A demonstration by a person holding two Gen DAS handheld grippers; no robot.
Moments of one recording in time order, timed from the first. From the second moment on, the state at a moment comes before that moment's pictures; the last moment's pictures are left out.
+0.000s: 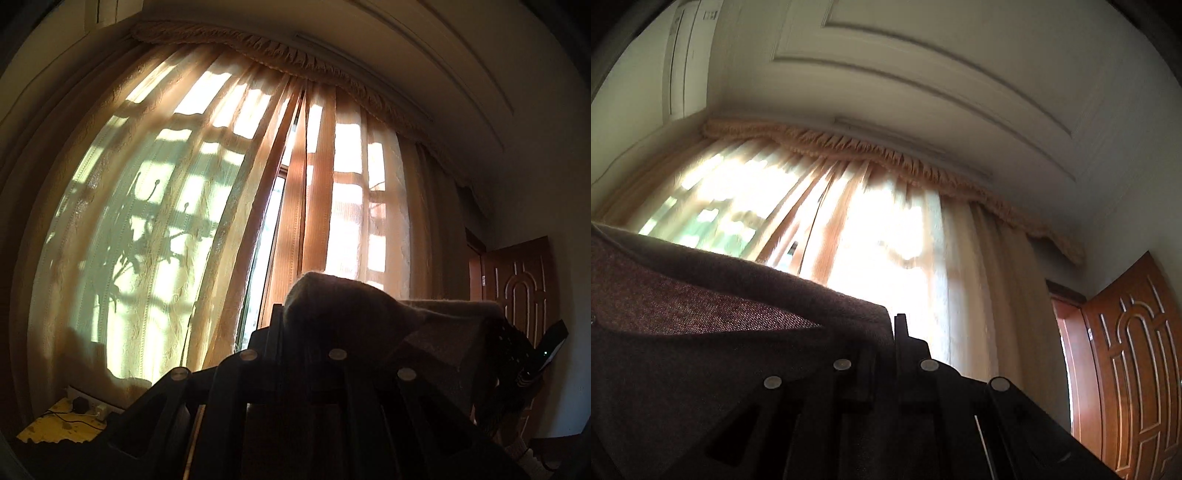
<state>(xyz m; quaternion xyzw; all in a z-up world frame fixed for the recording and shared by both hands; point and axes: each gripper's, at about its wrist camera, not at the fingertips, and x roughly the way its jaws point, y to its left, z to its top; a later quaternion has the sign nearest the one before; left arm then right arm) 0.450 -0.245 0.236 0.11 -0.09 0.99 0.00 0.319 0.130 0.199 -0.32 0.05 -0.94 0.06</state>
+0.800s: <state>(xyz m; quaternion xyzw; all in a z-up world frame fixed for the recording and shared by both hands) 0.028 -0.408 -0.110 -0.43 -0.16 0.87 -0.20 -0.099 -0.081 -0.104 0.37 0.22 -0.88 0.22</state>
